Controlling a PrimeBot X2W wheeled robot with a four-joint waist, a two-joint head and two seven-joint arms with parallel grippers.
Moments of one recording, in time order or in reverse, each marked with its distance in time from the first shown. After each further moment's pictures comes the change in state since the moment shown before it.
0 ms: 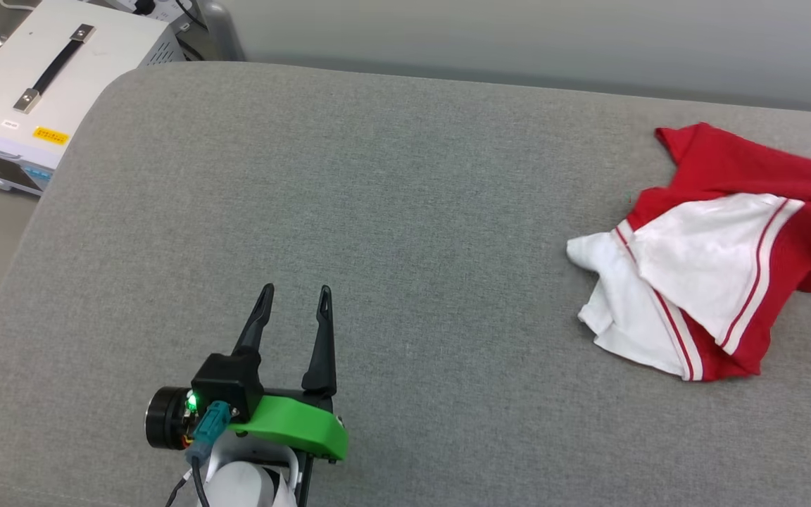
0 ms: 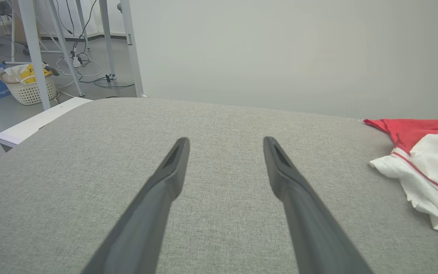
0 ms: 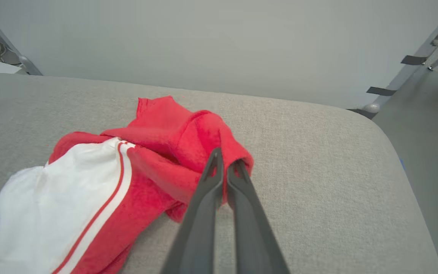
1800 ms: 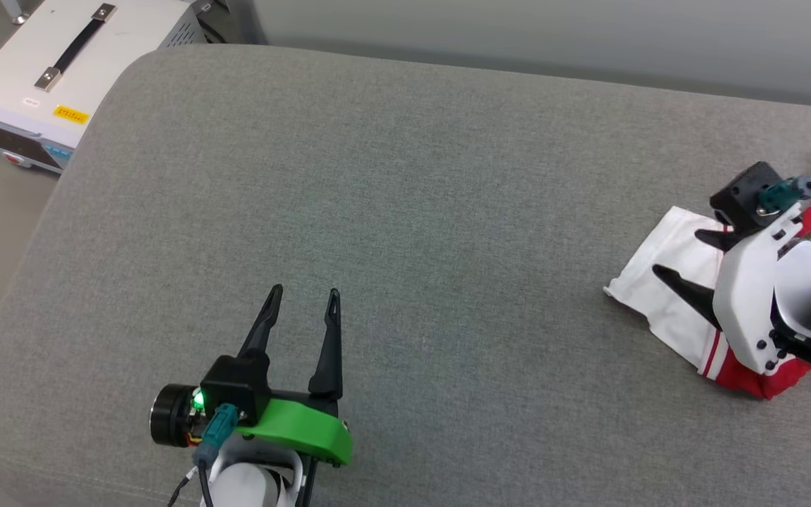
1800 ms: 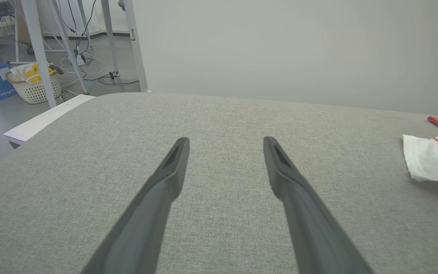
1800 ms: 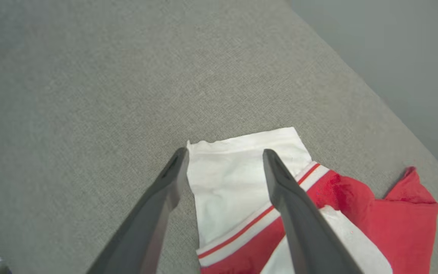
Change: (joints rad) left arm 0.009 -0.001 -0.004 -0.005 0.030 -0.023 0.000; right arm 0.038 0.224 -0.078 -0.572 -0.464 0.000 0.665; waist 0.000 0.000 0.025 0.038
